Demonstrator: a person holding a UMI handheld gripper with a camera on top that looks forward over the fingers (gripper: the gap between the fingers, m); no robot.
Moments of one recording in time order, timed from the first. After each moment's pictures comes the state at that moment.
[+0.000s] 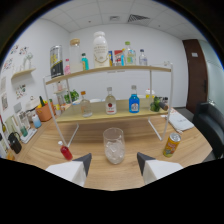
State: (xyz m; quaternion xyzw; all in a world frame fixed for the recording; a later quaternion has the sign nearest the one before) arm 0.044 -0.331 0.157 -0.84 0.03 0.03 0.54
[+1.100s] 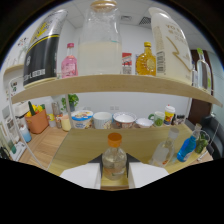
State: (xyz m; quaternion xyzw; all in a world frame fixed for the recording) arm -0.053 -0.108 0.182 -0.83 0.00 0.00 0.55
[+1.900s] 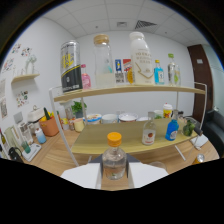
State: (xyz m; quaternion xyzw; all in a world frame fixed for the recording) arm -0.061 -0.217 0.205 -0.81 0.01 0.05 0.58
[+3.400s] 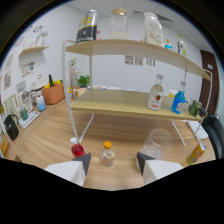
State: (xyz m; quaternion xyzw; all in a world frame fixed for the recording) arm -0.062 -0.265 0.105 -0.86 -0.06 0.02 0.50
